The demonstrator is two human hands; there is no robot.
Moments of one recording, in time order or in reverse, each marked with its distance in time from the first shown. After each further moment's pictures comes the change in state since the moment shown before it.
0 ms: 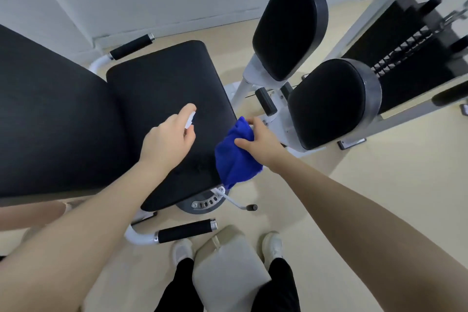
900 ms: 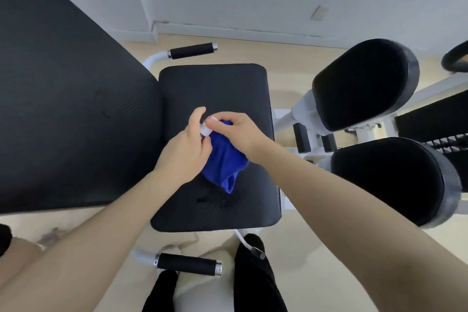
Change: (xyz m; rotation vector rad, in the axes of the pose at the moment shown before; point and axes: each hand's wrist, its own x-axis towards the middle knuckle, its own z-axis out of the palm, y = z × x) left_hand 0.039 -0.059 -0.008 -0.296 -0.006 -0.313; right_hand 0.113 -0.123 0.060 0.152 -0.423 -0.307
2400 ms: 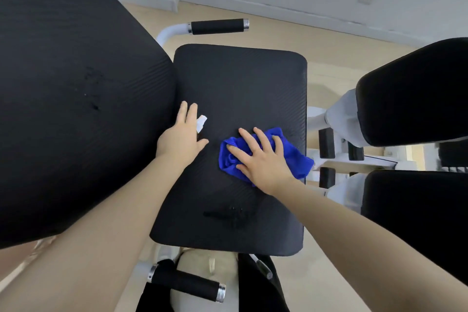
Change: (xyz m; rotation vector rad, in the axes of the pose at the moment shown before) left_hand 0.068 -0.090 0.051 0.399 -0.207 -0.373; right_hand 0.048 0.142 -0.008 -1.479 0.020 -0.333
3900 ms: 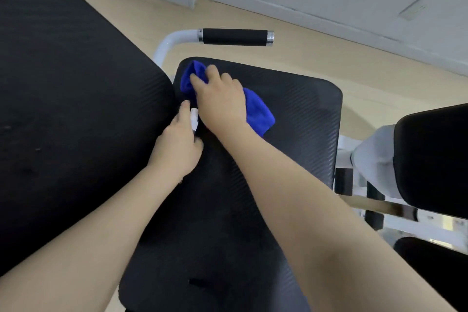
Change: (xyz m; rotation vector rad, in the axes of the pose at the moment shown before) left_hand 0.069 0.006 -0.016 -0.461 0.113 -0.143; right_hand 0.223 -0.011 -0.031 0.112 0.145 0.041
